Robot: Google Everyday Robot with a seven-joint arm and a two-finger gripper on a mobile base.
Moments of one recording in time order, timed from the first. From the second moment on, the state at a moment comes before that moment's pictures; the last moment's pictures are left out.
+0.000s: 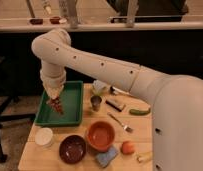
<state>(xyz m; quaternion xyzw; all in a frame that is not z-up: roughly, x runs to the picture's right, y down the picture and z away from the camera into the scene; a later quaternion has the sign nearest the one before) -0.195 0.017 0.639 -0.23 -0.28 -0.42 0.83</state>
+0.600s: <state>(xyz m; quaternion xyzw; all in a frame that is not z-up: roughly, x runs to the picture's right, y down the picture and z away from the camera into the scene) -0.178 0.015 0.640 -0.23 -0.27 -0.41 0.84</state>
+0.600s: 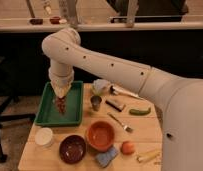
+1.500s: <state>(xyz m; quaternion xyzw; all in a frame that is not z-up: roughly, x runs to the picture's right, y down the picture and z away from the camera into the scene) -0.152 0.002 0.620 -0.20 -0.25 -0.38 0.87</state>
